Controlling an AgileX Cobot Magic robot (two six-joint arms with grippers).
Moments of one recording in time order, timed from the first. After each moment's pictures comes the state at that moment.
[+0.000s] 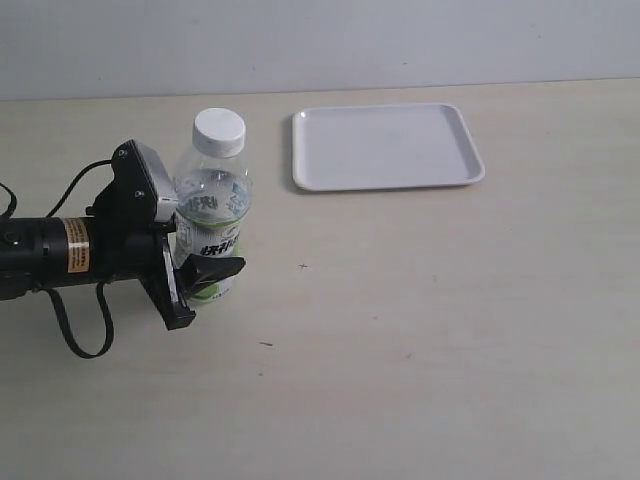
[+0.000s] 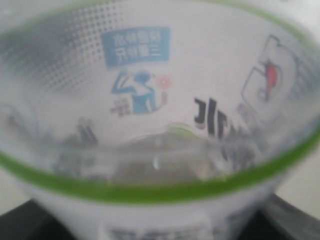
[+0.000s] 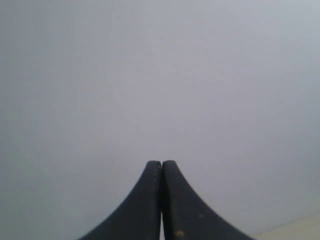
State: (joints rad) left arm -0.26 1.94 -0.64 0.95 -0.83 -0.09; right arm -0.18 0.33 -0.52 0.02 0.05 0.37
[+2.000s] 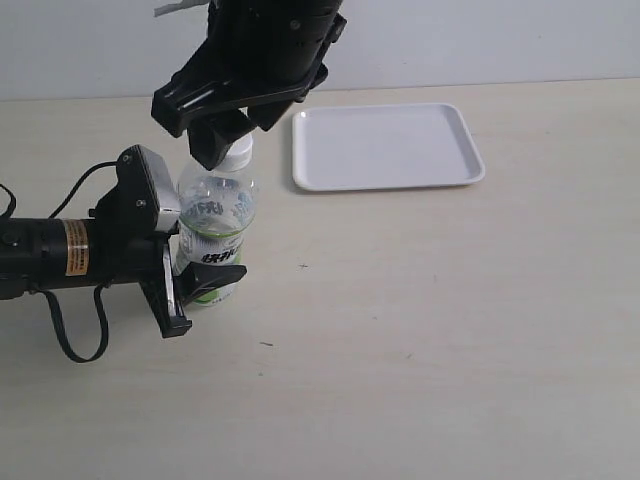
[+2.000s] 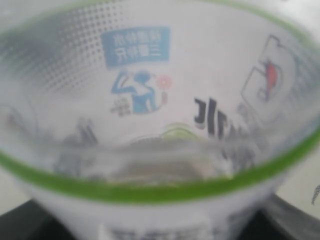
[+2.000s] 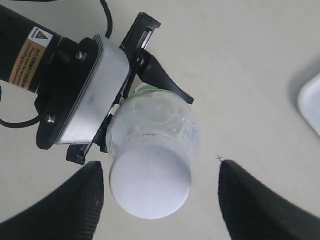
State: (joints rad) left arm -0.26 1.94 -0.64 1.01 -0.83 -0.06; right arm 0.63 1.89 -1.77 0.17 1.13 -0.19
